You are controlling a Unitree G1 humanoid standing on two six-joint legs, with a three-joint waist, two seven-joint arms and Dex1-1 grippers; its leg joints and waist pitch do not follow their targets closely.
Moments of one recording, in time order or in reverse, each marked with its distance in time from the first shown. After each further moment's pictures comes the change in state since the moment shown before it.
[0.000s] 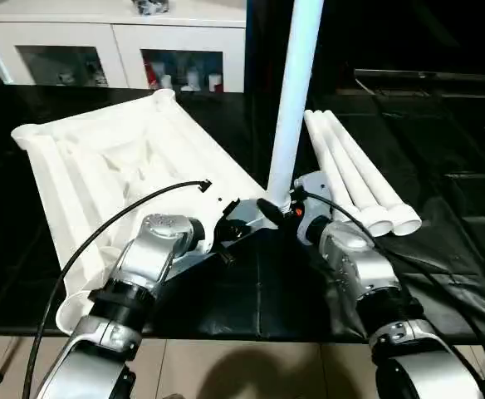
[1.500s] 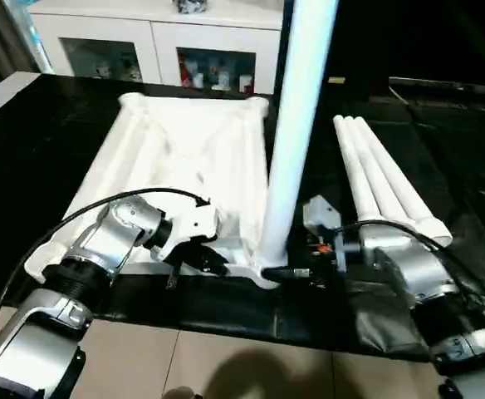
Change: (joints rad) left arm -0.108 0.289 -0.233 0.187 0.024 -0.486 -0.645; right arm 0.087 -0.328 0.244 -0.283 0.043 0.070 0.778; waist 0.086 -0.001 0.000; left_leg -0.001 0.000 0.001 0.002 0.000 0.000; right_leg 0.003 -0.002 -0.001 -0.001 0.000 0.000
